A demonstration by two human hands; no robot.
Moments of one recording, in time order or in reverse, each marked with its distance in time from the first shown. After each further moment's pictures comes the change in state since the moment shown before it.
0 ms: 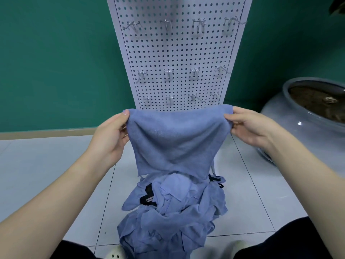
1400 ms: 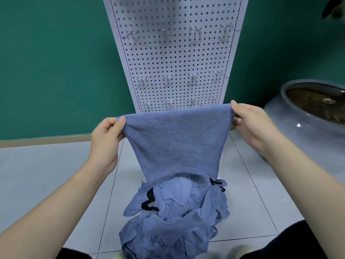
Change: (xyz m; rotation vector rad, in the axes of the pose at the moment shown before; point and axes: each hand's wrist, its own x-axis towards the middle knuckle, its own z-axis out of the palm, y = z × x) left_hand 0.004 -0.006 -0.009 0.103 0.101 0.263; right_hand -0.010 -0.008 0.012 -0.060 0.230 -0.244
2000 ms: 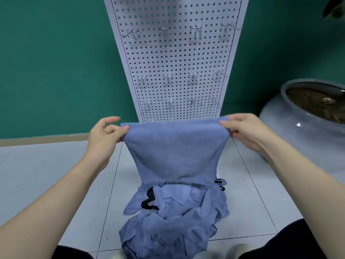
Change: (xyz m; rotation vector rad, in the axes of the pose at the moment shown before) left_hand 0.017 -0.011 -0.020 0.191 -0.015 -0.061; right_hand 0.009 0.025 -0.010 -0.072 -0.069 0.209
